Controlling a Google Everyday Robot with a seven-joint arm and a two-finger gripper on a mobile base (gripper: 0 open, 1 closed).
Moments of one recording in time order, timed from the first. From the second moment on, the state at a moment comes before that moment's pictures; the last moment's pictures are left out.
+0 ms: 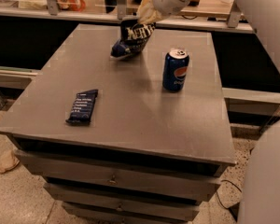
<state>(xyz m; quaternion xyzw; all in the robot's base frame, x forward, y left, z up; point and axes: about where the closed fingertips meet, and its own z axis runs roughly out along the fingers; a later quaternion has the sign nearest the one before) 0.726 -0.027 0.978 -0.79 0.46 -0.08 0.40</state>
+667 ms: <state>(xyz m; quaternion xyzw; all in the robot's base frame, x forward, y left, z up) 0.682 -0.066 0.986 -0.78 0.51 -0.10 0.35</state>
